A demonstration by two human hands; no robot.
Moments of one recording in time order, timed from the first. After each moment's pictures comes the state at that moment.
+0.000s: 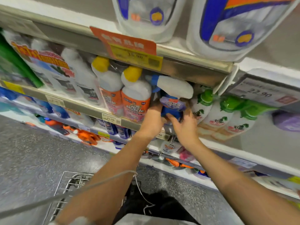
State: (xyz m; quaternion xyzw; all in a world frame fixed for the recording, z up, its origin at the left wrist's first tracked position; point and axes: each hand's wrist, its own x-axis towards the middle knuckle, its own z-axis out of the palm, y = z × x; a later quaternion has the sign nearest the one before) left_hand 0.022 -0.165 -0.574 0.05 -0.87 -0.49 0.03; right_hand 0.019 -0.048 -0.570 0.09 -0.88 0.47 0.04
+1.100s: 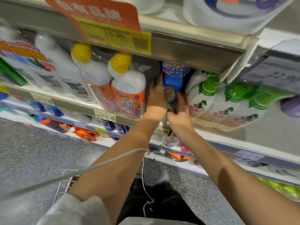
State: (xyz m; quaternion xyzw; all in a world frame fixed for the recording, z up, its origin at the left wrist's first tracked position) left_hand -0.036 -0.148 -0.576 0.15 -0.91 -0.38 0.04; right_hand 0.010 -0.067 -0.583 -0.04 -0.83 0.56 -0.08
